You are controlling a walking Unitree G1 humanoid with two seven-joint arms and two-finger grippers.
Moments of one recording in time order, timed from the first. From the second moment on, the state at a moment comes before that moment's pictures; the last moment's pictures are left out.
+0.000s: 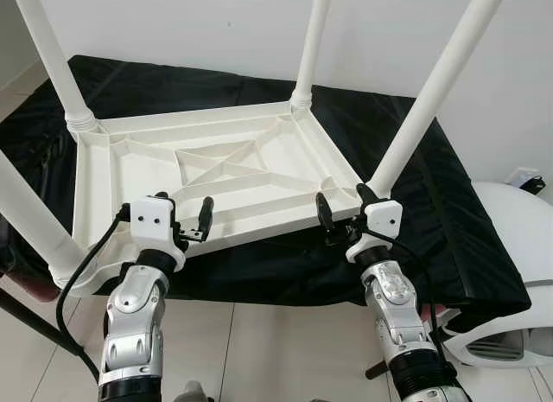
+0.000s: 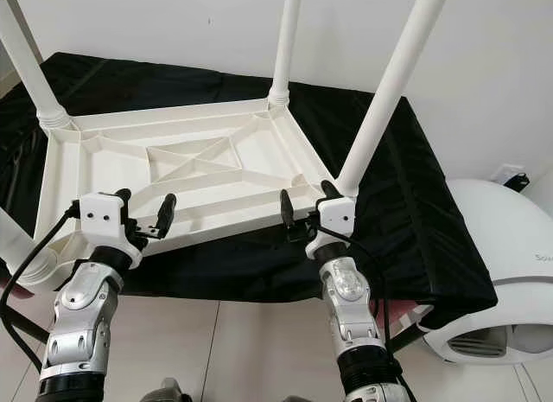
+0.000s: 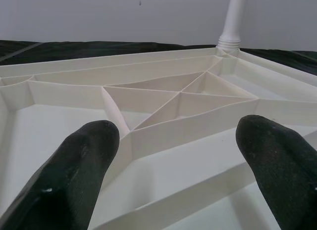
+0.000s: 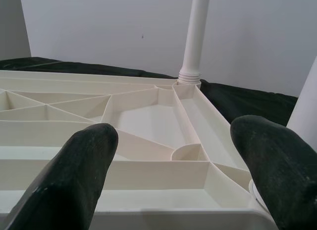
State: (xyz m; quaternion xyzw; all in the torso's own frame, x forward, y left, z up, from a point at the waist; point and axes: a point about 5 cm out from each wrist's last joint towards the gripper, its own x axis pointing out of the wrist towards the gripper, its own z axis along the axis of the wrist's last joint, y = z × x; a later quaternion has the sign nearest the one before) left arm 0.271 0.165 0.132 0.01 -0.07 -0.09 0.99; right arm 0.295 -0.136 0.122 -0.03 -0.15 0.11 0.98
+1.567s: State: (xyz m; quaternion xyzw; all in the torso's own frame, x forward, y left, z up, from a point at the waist) left arm 0.272 0.162 0.131 0.01 -0.06 -0.10 0.99; right arm 0.295 -0.140 0.122 -0.03 -0.15 0.11 0.98
